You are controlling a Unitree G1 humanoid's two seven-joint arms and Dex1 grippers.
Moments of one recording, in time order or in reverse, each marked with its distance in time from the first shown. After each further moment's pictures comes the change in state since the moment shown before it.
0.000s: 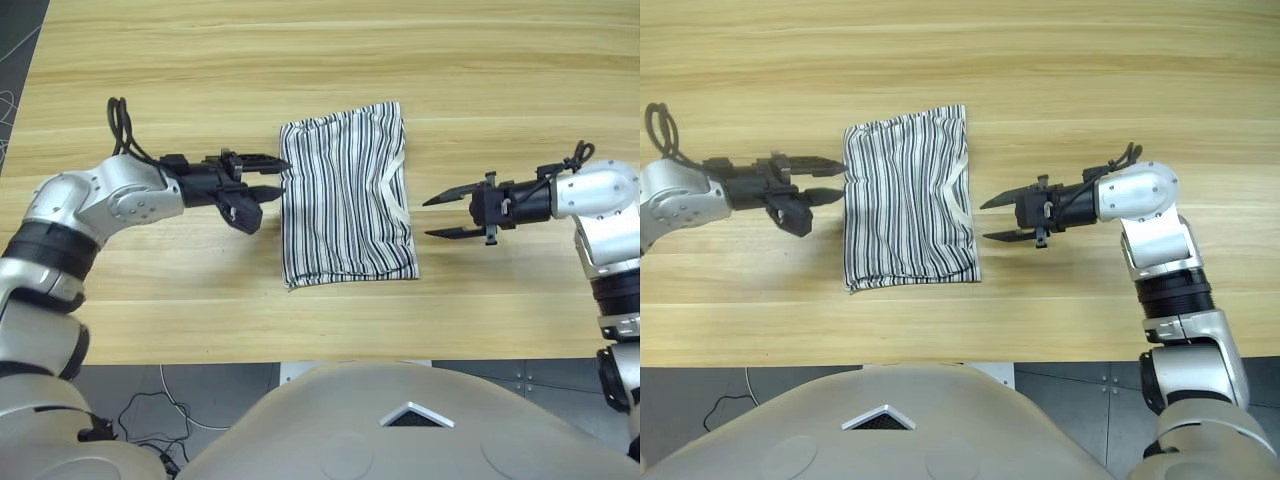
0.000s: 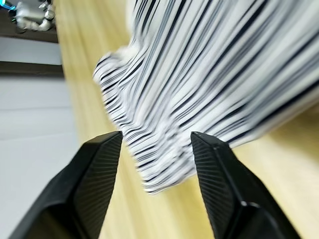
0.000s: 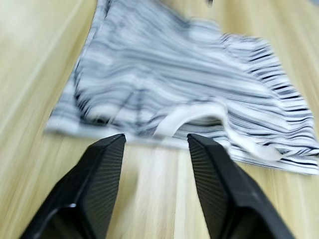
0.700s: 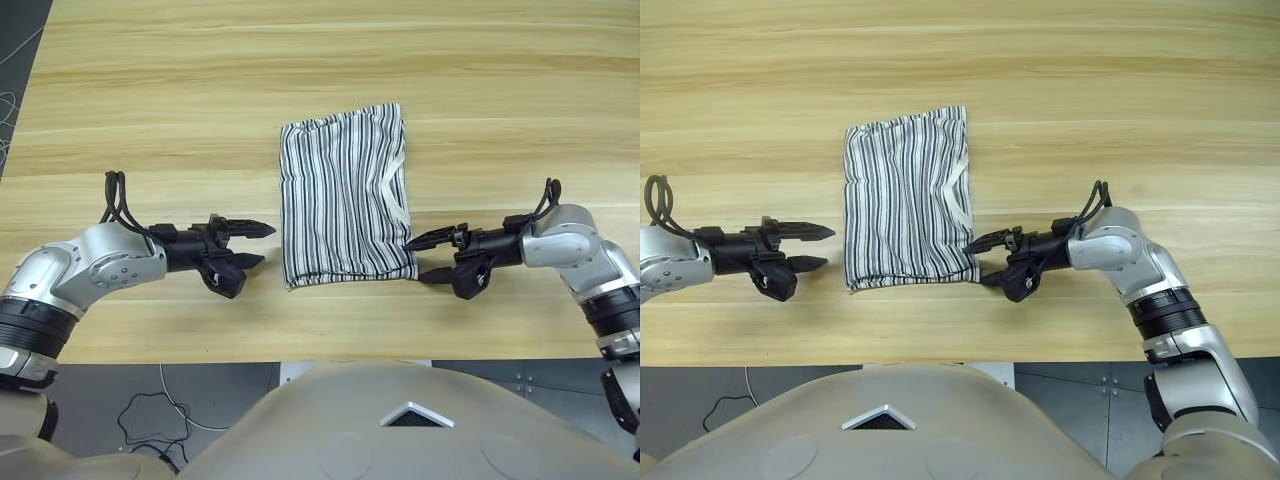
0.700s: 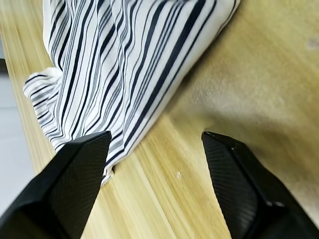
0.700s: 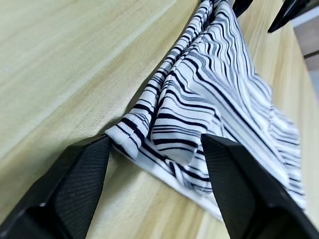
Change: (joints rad) left arm 0.339 0.036 0.212 -0.204 0.086 0.025 -0.114; right arm 0.014 0.013 0.158 0.090 -0.302 -0.540 -0.283
